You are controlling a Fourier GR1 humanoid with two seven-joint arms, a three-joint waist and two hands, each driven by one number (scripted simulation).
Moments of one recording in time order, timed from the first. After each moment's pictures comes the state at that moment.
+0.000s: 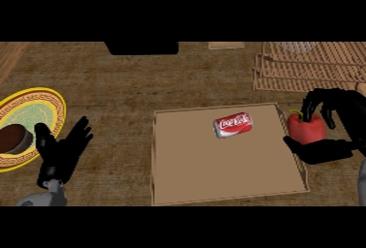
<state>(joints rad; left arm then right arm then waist) -0.04 0.18 0.11 -1.36 0.12 -0.02 0.31 -0.26 -0.30 -0.08 -1.88 0.57 0.42 0.34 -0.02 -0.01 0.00</state>
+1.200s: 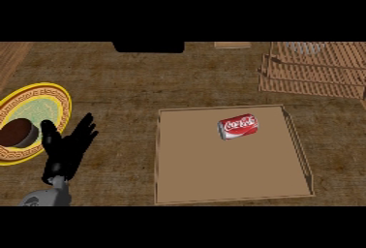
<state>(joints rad) -0.07 0.16 0.10 -1.36 0.10 -0.02 0.31 -0.95 -0.73 -0.43 -1.41 0.36 0.51 0.58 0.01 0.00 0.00</state>
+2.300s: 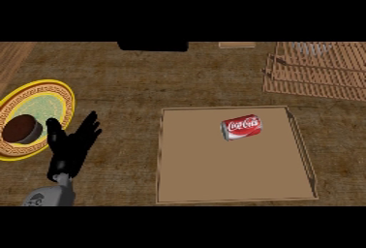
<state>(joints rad) -0.08 0.15 0.09 -1.34 0.09 -0.03 0.29 -1.19 -0.82 -0.27 -0.61 0.61 0.28 0.03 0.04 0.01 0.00</state>
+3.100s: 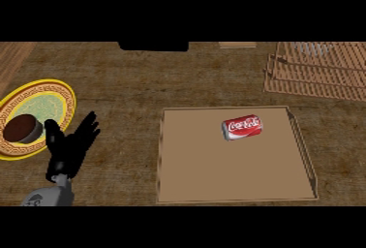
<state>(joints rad) -0.08 0.15 0.10 -1.34 0.08 -0.04 0.28 -1.30 -0.82 -0.26 -0.34 0.69 0.16 -0.17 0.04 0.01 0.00</state>
